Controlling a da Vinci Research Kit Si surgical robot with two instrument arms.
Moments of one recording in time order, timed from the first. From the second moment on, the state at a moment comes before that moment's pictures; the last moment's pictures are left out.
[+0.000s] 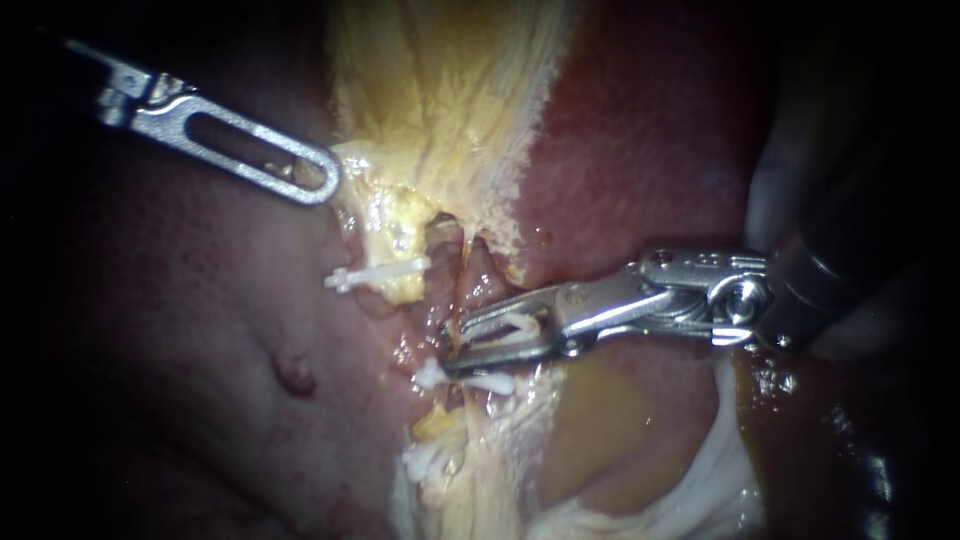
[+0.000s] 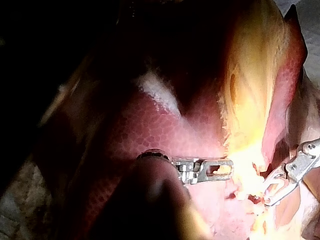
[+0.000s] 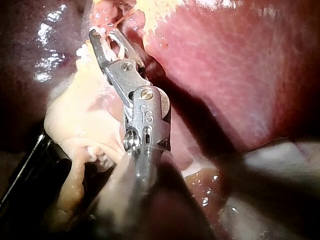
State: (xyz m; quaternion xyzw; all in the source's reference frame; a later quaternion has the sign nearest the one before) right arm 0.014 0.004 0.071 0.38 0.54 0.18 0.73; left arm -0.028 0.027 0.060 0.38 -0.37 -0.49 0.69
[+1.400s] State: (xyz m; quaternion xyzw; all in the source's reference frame) right arm 0.015 0.004 0.074 0.42 0.56 0.24 0.67; left arm -0.028 0.027 0.060 0.38 -0.37 -0.49 0.69
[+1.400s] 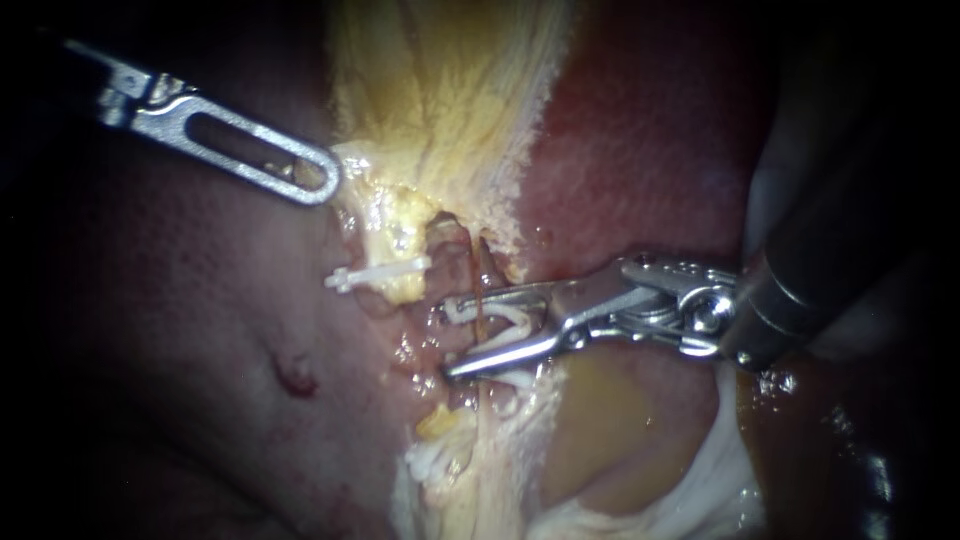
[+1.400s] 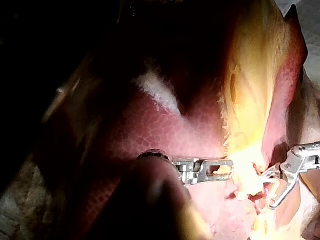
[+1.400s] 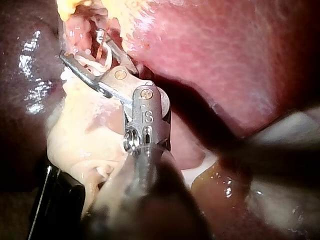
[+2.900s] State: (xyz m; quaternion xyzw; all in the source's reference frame) right arm 0.016 0.001 0.072 0.46 0.56 0.25 0.64; left arm -0.028 0.027 0.060 0.38 -0.37 -0.49 0.69
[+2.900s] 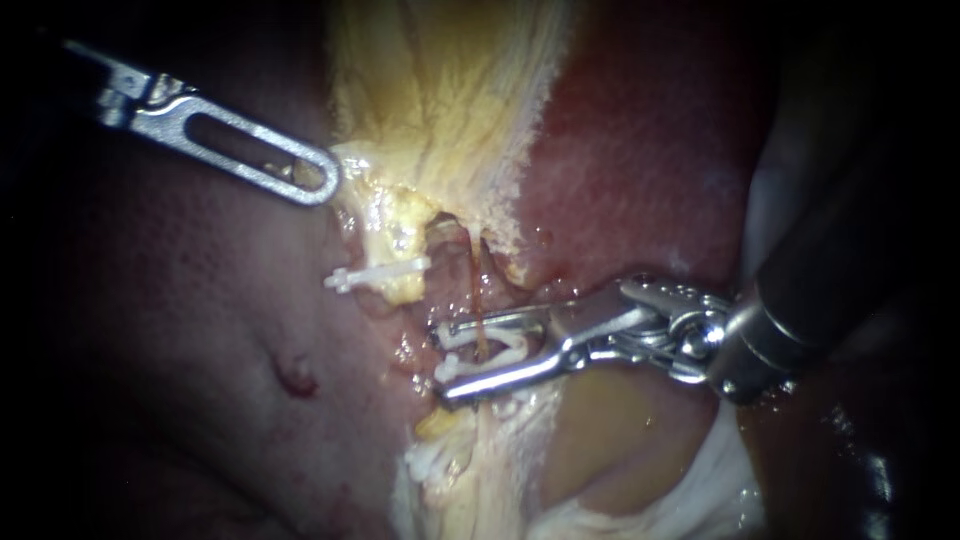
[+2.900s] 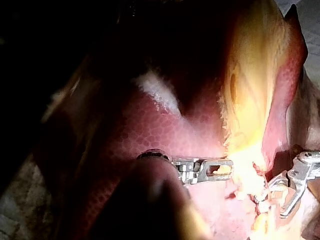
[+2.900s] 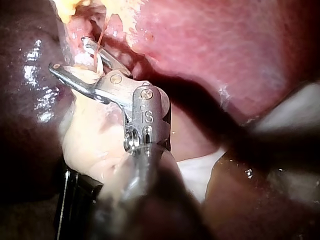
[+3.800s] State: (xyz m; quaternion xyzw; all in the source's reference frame) right arm 0.016 0.001 0.068 0.48 0.58 0.25 0.61; left arm -0.028 0.027 0.060 0.38 -0.37 -0.49 0.69
